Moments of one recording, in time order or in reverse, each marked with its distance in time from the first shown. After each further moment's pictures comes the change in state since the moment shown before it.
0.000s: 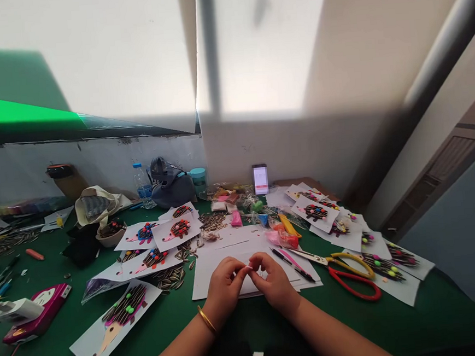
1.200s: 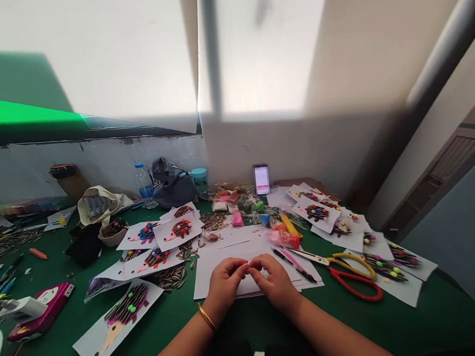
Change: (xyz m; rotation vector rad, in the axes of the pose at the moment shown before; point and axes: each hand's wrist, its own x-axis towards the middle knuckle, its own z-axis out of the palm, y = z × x) left_hand 0.005 -0.003 0.002 -0.308 0.019 -0.249; right_hand 0.002 -0.011 -0.007 -0.014 -0.068 -0.058
